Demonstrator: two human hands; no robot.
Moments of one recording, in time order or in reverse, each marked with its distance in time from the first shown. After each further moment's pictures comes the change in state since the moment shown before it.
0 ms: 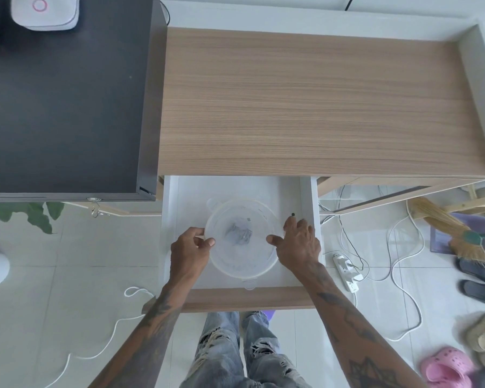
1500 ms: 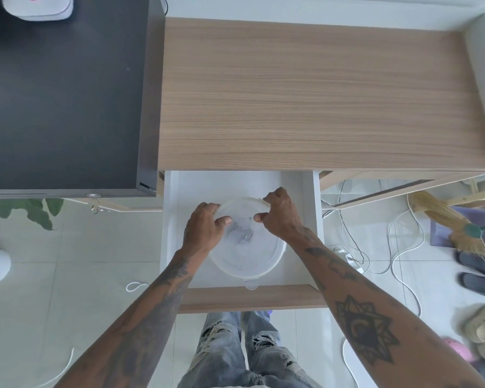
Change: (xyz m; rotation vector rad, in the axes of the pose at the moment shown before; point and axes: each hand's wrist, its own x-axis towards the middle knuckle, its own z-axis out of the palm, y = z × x) left_hand 0.038 0.026 0.013 0.196 -0.118 0.247; right_hand 0.038 -0.038 -0.012 0.160 -0.055 -0.264
